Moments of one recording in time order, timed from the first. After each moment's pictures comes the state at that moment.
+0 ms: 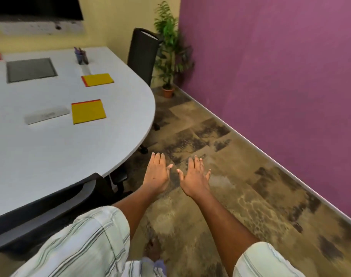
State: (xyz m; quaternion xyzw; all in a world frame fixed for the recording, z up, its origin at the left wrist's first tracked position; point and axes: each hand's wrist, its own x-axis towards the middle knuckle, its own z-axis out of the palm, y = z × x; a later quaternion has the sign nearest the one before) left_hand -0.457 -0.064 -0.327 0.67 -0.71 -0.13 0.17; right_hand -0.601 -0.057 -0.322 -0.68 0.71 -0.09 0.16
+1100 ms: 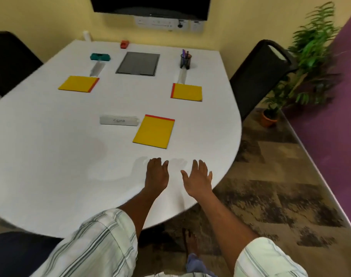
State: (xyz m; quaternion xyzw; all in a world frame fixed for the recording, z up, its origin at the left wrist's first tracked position) left_hand -0.244 -0.381 -0.368 0.89 -0.31 -0.10 0.30; right_hand -0.366 -0.465 -0.367 -0.86 0.46 0.00 0.20
